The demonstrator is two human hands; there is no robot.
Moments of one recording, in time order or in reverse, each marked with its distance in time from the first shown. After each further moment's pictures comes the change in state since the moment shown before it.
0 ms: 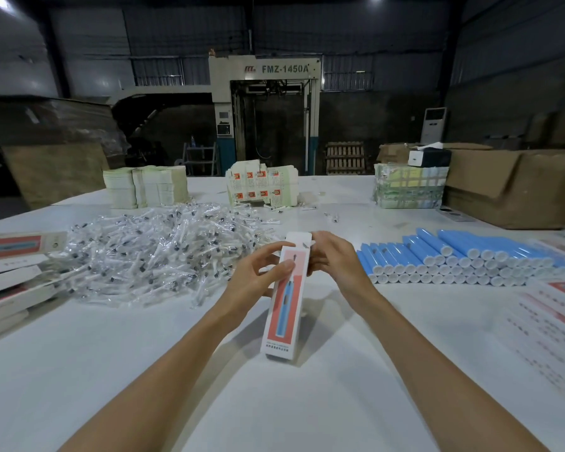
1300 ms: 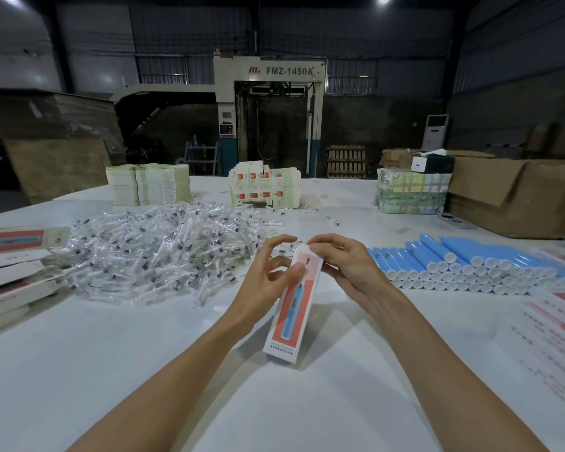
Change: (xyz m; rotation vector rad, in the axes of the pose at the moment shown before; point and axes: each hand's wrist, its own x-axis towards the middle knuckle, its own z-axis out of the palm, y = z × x) left_hand -0.010 0.003 0.015 0.011 0.021 0.098; right_hand 0.002 -0.017 -0.007 0.172 -0.063 0.112
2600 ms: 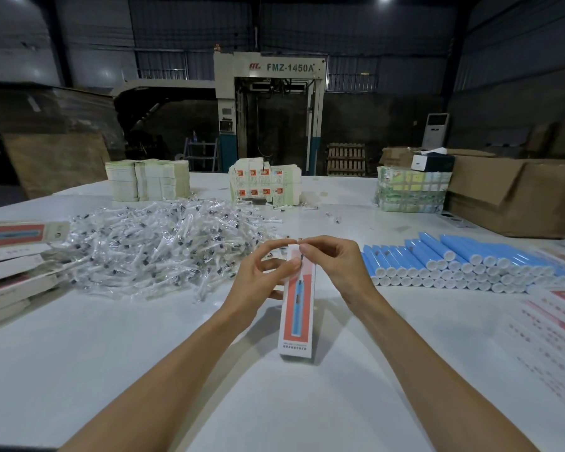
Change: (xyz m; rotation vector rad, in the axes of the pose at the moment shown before) left_hand 0.003 -0.004 -0.010 -0.102 0.010 -0.115; right_hand -0.003 0.016 0.013 -0.293 0.109 -0.198
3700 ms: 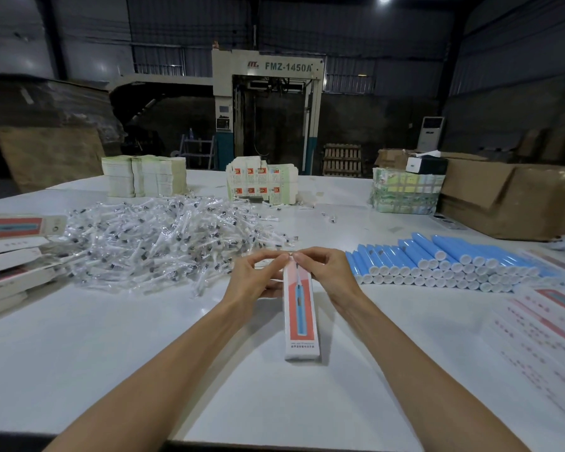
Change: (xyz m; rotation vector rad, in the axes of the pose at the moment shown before) left_hand 0.002 -0.008 0.004 -0.086 0.138 -0.188; right_hand -0.011 0.011 0.009 -0.066 -0.001 0.160
